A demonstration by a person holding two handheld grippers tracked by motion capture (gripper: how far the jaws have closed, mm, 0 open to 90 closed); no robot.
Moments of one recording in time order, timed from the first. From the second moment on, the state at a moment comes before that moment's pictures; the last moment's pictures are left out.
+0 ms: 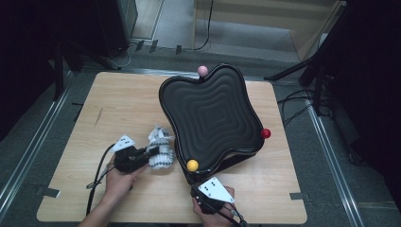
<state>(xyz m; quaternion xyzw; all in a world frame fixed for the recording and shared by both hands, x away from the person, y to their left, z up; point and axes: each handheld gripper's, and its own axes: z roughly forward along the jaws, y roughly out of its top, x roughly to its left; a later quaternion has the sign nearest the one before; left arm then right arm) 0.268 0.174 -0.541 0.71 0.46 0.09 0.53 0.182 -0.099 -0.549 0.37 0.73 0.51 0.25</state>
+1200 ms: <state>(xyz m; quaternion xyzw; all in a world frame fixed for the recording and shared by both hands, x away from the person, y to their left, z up) 0.269 0.095 -0.543 0.81 0.39 0.07 0.44 0.175 -0.140 -0.546 0.42 0.71 0.49 0.28</state>
